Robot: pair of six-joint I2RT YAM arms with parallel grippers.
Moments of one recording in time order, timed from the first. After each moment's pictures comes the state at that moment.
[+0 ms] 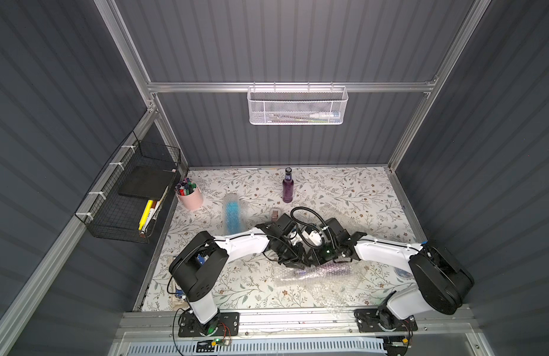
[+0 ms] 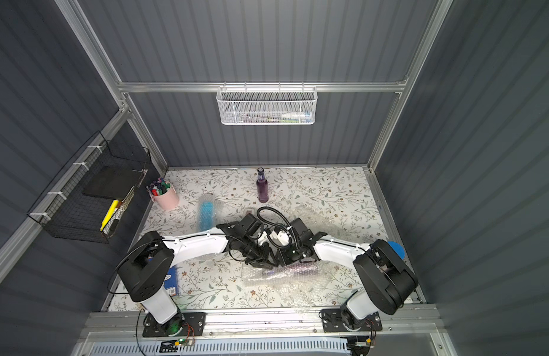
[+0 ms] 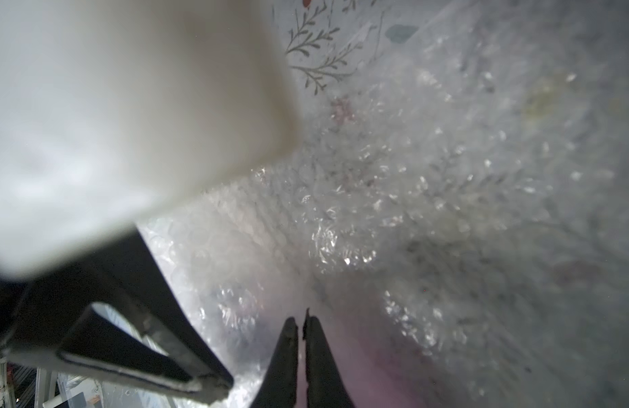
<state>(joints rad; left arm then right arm) -0.84 1.71 1.02 -0.45 0.74 -0.76 0.66 1.50 0.69 -0.25 -0.52 0.28</state>
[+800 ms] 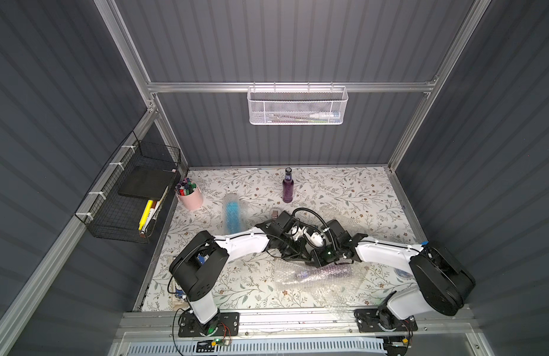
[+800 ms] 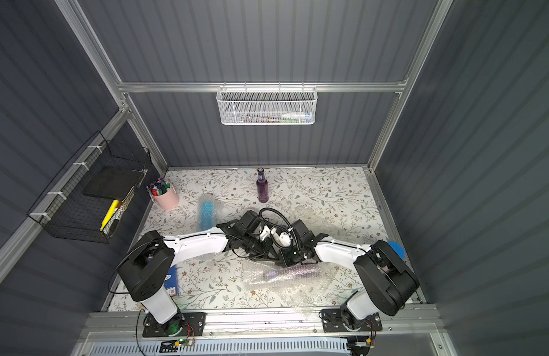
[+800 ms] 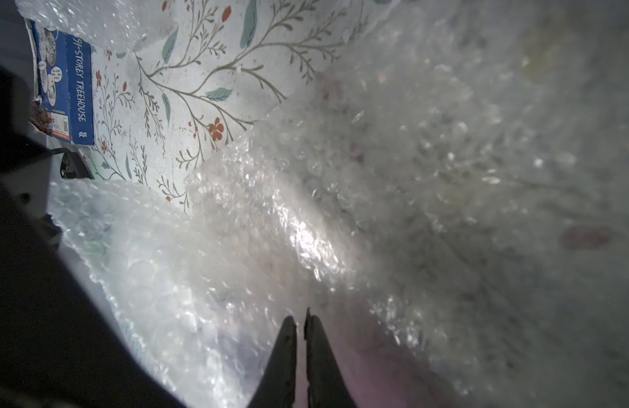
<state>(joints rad) -0.84 1.71 0.99 -0.27 0.73 -0.77 0.65 1.49 0.66 -0.25 -0.52 0.31</state>
